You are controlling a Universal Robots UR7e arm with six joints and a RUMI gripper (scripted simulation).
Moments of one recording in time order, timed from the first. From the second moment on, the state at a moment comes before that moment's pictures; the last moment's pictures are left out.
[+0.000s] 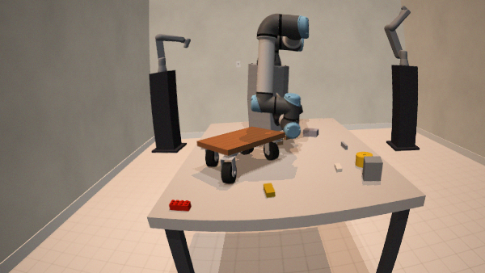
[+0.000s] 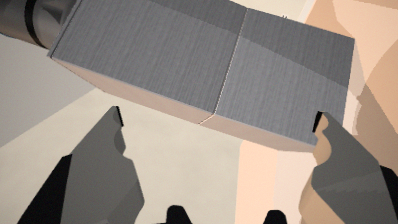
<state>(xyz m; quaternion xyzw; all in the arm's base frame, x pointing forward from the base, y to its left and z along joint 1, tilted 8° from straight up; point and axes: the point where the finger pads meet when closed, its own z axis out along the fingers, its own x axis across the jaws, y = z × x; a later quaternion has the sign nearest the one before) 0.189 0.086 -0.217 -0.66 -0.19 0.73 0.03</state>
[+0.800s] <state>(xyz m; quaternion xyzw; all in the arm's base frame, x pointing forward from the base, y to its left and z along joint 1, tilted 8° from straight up) 0.190 0.086 -0.217 -0.66 -0.19 0.73 0.03</state>
